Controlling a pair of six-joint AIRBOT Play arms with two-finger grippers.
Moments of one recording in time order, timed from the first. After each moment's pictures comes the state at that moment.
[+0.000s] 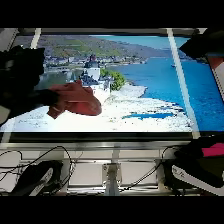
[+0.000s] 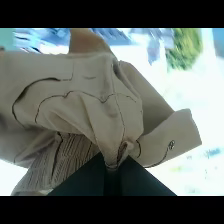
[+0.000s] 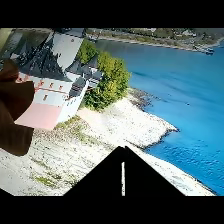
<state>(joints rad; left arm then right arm) -0.12 -0.71 0.89 1.30 -1.00 -1.57 0.01 -1.21 1.86 -1.23 1.45 1.34</state>
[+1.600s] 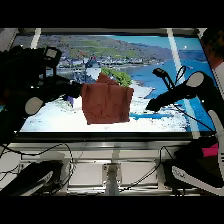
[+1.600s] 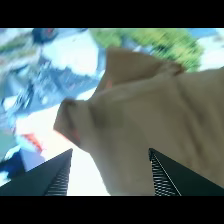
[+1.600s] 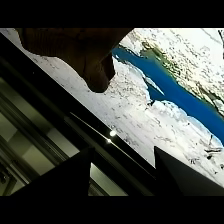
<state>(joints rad) -0.37 -0.90 0.97 1.58 -0.77 -1.55 0.07 -1.21 1.07 -1.08 1.37 0.99</state>
